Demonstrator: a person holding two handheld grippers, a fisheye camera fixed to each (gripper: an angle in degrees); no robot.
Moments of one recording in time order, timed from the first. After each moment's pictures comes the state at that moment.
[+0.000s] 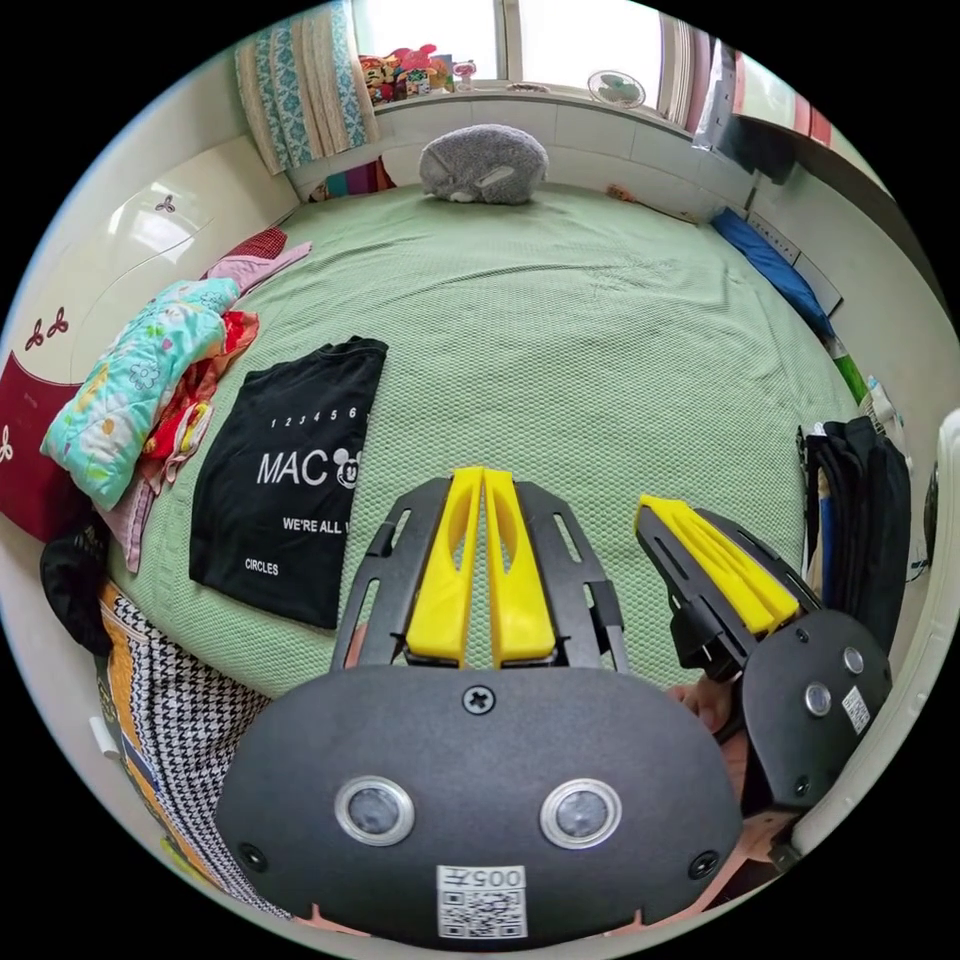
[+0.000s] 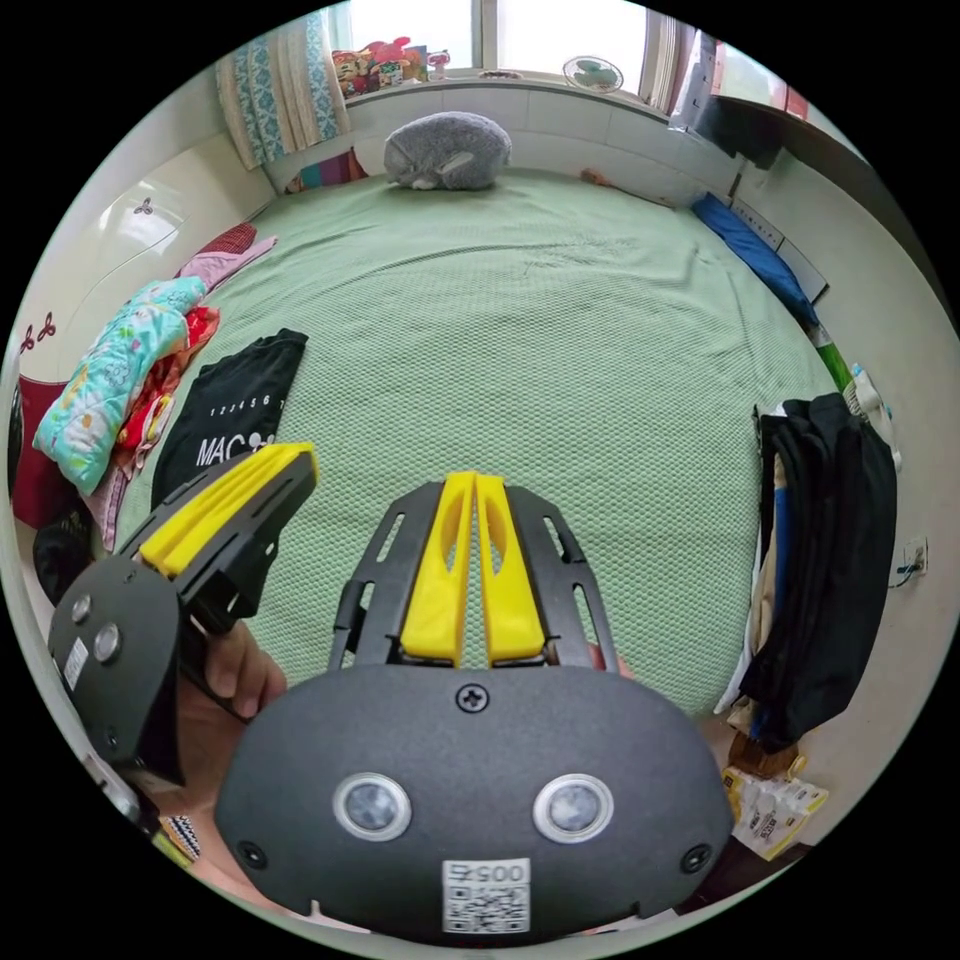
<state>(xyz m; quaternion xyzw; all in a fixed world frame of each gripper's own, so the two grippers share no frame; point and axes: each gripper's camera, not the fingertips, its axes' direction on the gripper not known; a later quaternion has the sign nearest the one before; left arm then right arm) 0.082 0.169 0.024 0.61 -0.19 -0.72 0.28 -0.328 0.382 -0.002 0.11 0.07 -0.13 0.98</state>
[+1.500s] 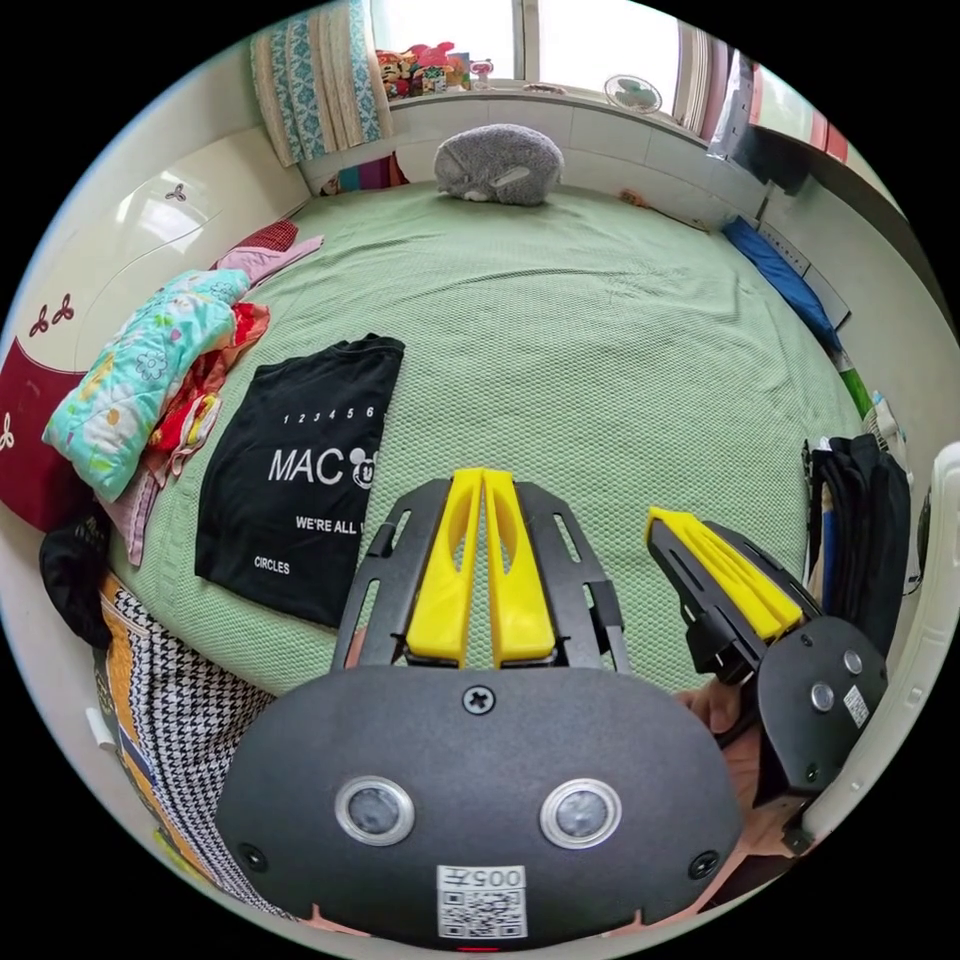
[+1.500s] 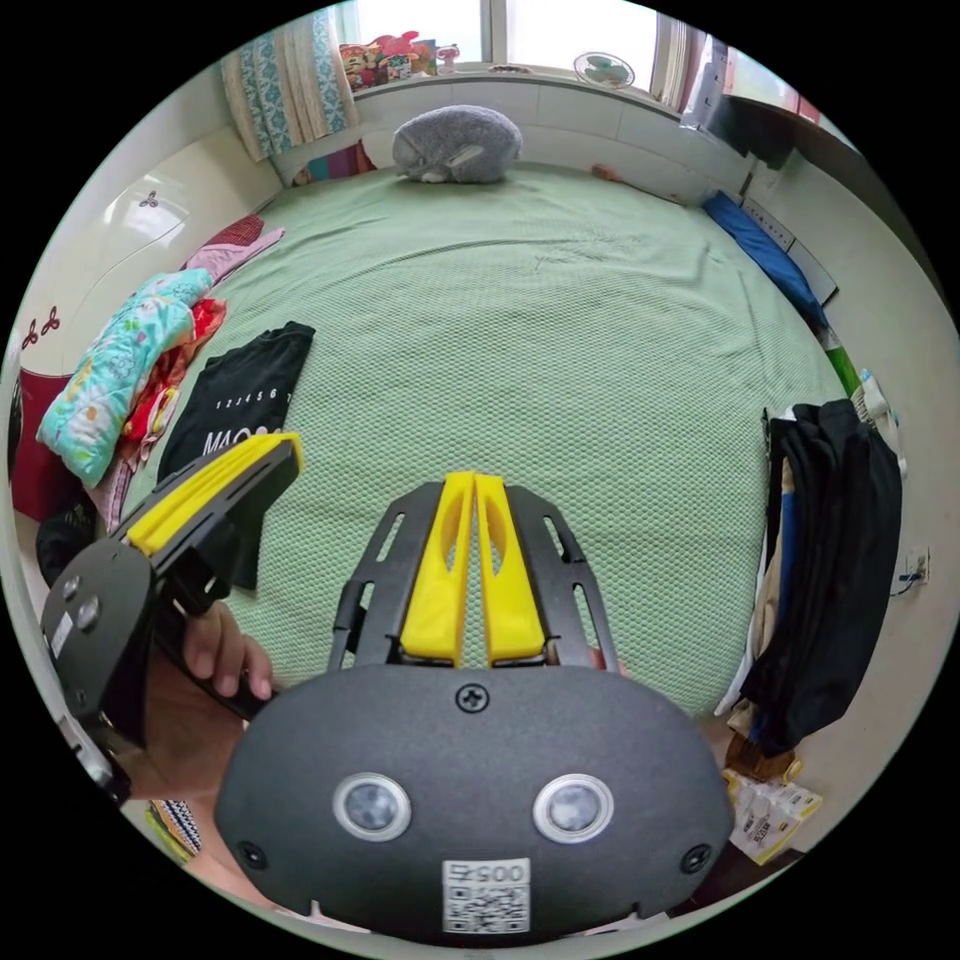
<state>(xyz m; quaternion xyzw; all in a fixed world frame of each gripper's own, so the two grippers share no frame) 0.085 0.187 0.034 0.61 -0.18 -0.73 0.27 -0.346 0.370 0.004 0.10 0.07 -0.13 0.98</state>
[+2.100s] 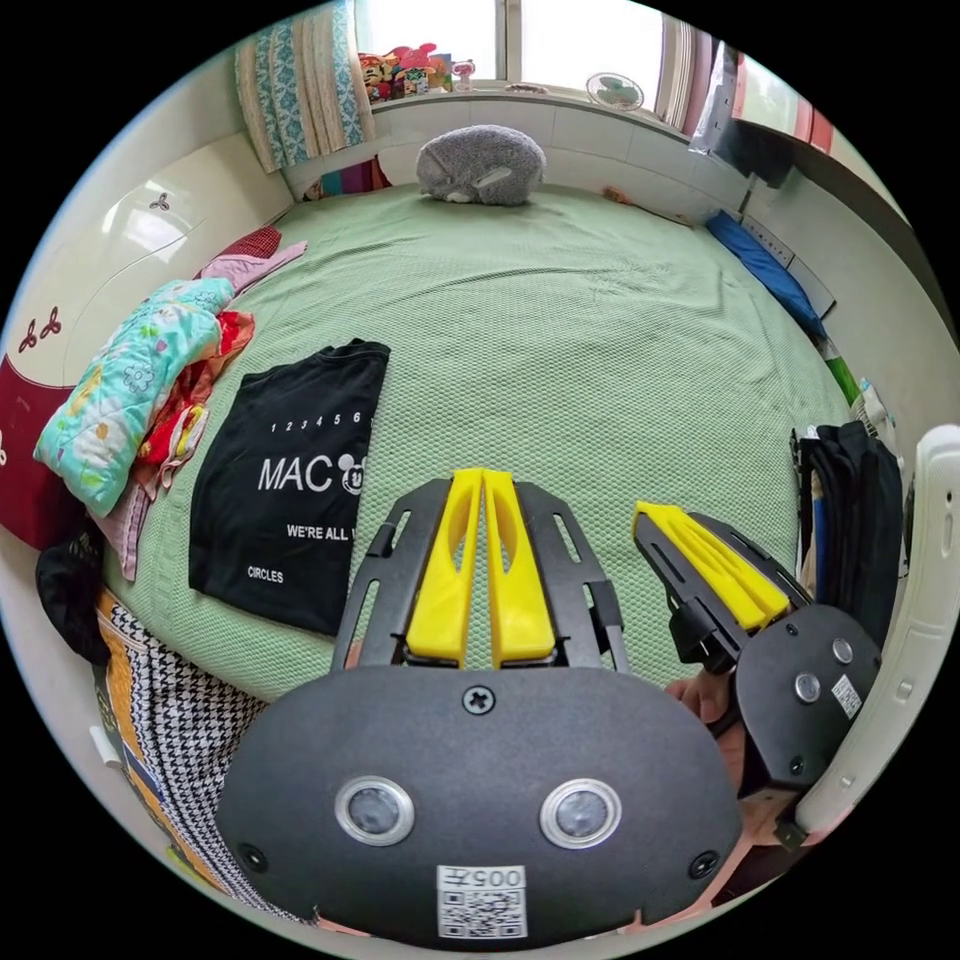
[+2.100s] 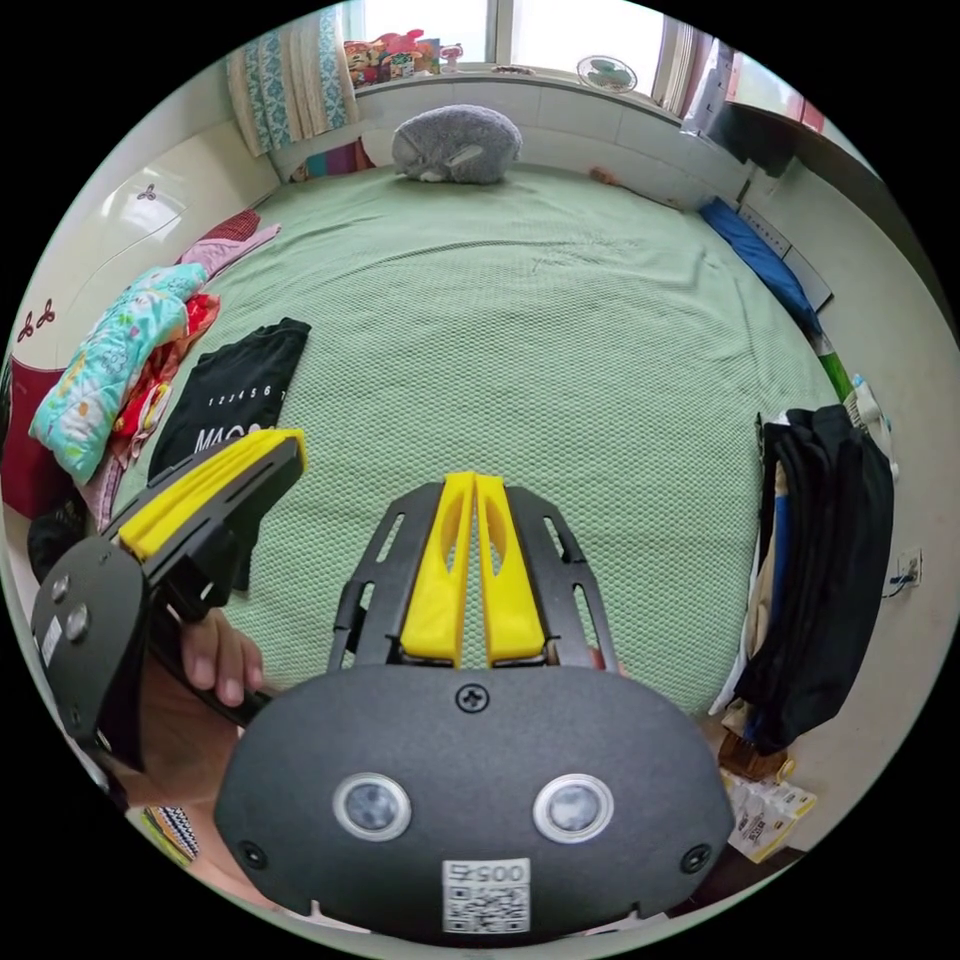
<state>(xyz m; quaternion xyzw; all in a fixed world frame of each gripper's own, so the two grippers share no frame) 0.083 0.191 0.035 0.62 -0.18 -0.71 0.29 -0.366 0.371 0.016 0.10 0.08 -0.14 0.98</state>
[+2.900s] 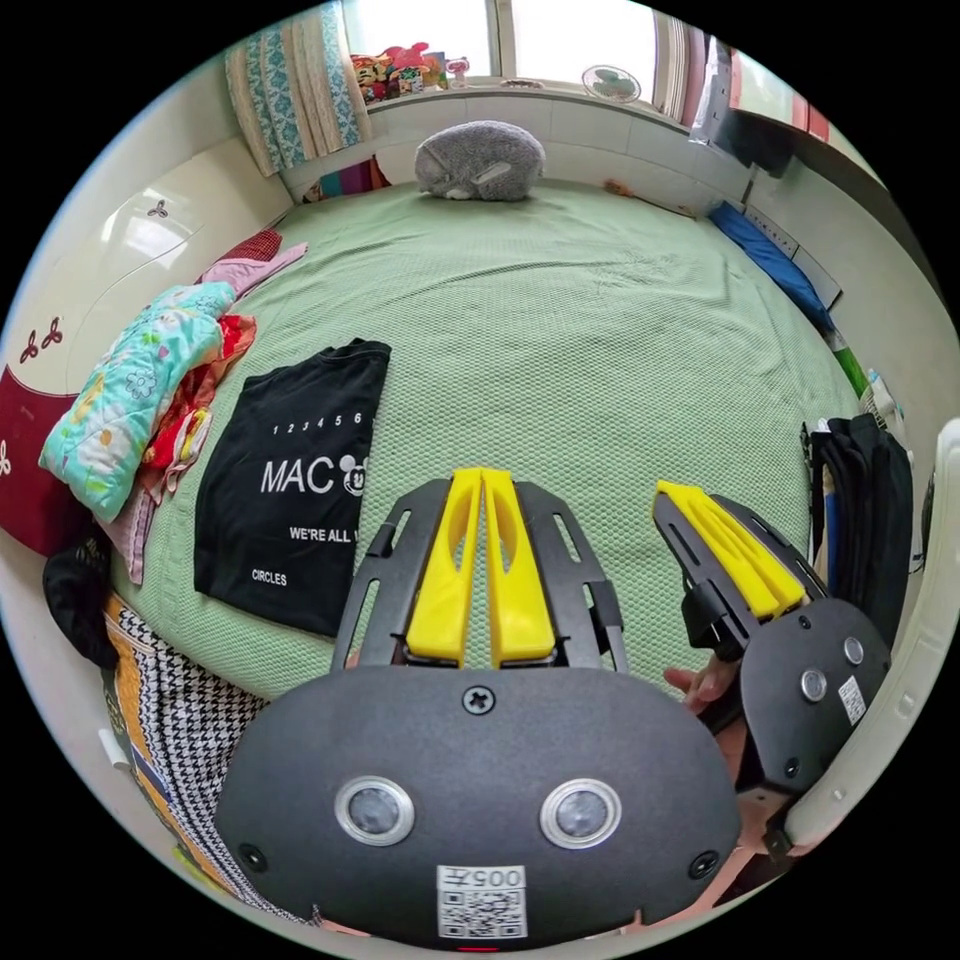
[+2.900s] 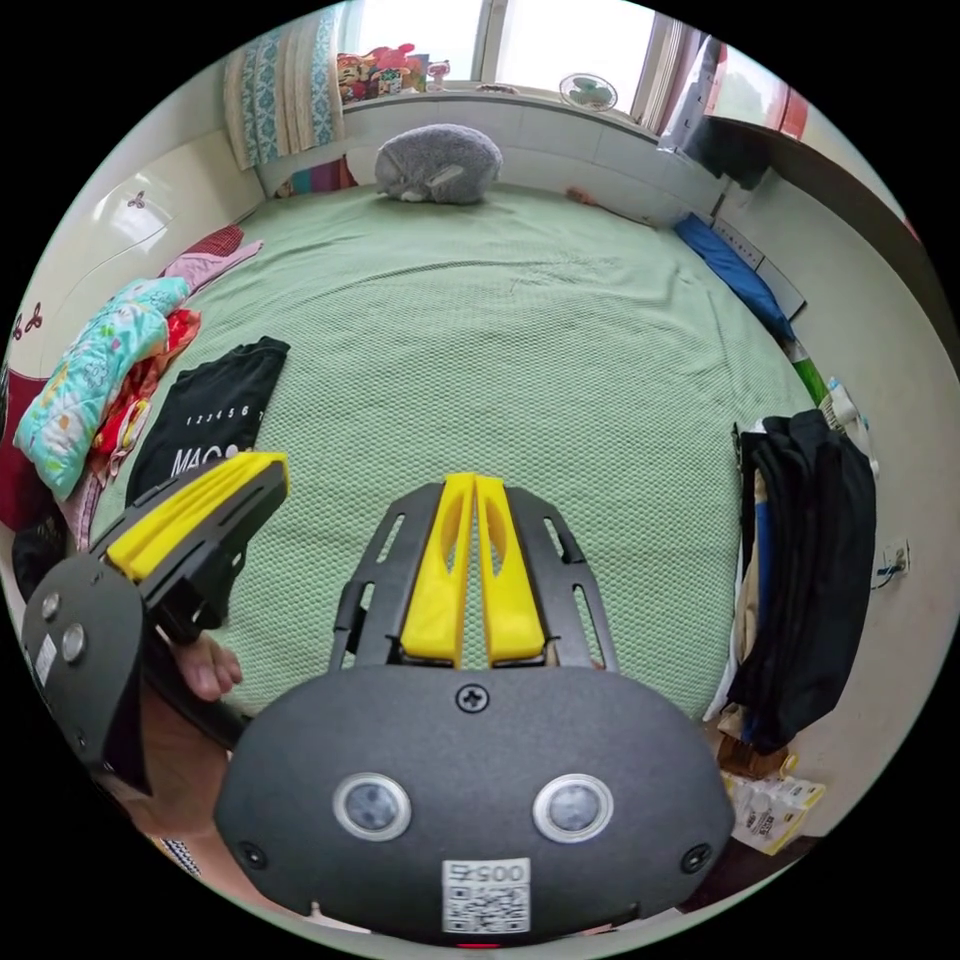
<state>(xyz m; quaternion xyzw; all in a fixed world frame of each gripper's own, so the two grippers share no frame) 0.074 0.194 0.040 0.60 -0.19 -0.72 0.29 -0.395 0.373 0.038 0.14 0.11 -0.12 0.98</state>
